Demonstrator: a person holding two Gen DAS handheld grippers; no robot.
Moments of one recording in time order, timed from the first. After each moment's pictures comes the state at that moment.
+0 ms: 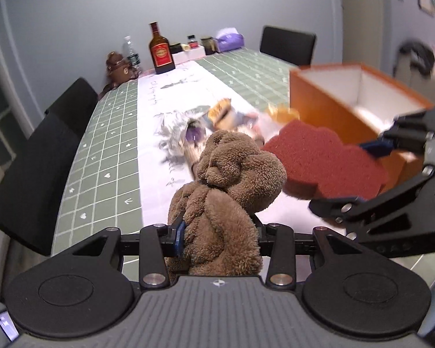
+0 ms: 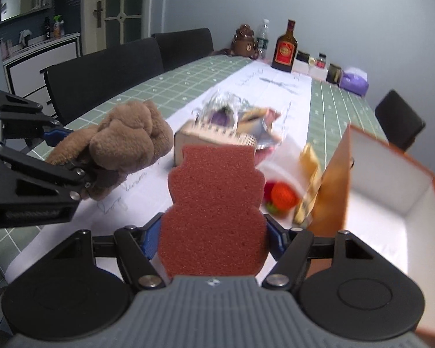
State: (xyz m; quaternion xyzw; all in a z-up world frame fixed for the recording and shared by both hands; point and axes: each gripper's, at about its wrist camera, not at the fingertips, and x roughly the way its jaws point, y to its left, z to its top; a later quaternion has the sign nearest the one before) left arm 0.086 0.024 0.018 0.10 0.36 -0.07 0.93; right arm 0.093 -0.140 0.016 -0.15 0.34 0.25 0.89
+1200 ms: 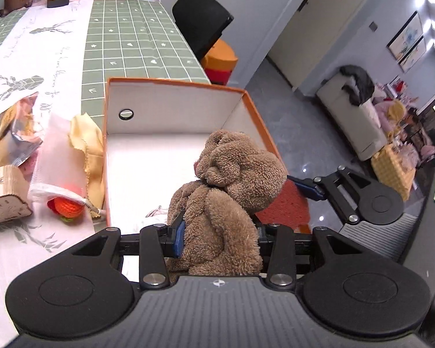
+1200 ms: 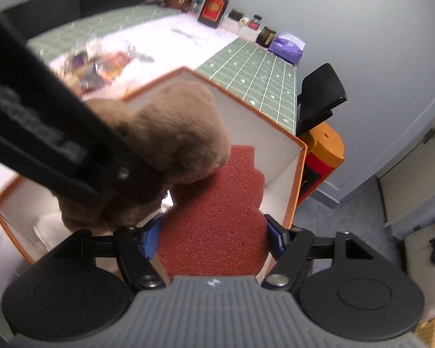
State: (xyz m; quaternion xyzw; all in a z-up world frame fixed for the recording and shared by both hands) left arm 0.229 -0.160 0.029 -0.09 0.50 -0.22 0.83; right arm 0.179 -0.323 0.029 -0.27 0.40 0.14 0.87
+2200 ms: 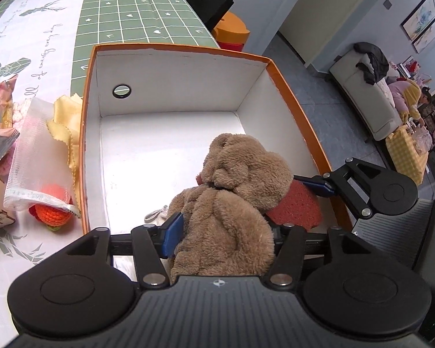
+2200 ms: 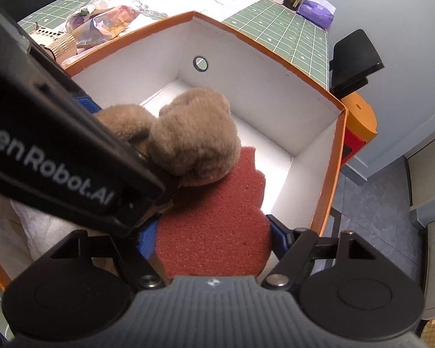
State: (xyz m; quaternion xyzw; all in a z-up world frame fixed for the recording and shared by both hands) left arm 0.256 -0.180 -0.007 -0.07 0.53 -0.22 0.81; right arm 0.225 -0.333 -0.014 -0.26 0.47 0.18 0.82
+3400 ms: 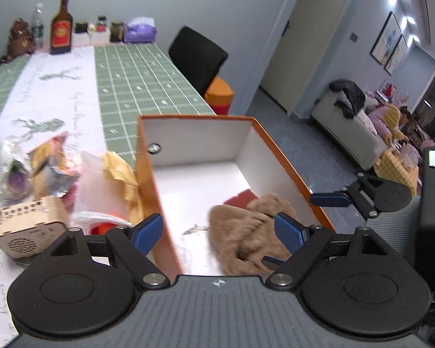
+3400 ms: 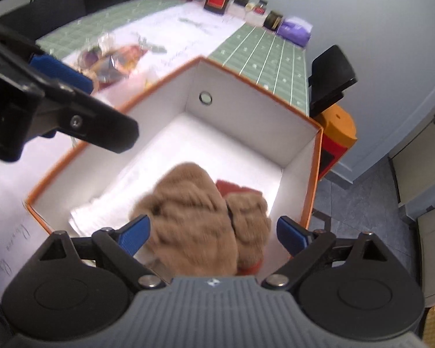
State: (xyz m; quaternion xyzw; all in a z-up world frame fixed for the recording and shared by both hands) left arm 0.188 -0.109 0.053 -0.06 0.40 -0.23 0.89; right arm 0.167 -0.310 0.038 -0.23 0.43 0.15 0.86
